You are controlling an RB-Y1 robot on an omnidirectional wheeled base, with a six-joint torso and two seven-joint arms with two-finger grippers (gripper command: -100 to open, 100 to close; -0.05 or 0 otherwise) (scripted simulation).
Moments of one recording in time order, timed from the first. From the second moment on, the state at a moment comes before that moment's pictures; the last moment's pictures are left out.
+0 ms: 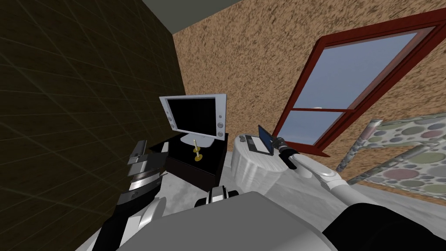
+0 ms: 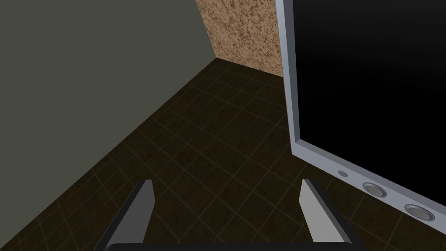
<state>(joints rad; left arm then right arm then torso) 0.50 0.02 0.07 -2.31 0.05 -0.51 0.17 0.43 -1.01 -0.26 -1.70 0.87 0.28 0.91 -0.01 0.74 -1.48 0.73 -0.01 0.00</state>
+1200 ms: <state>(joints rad) 0.50 0.02 0.07 -2.31 0.05 -0.51 0.17 0.16 -1.00 -0.03 -1.44 0.97 0.37 0.96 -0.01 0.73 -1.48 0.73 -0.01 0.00</state>
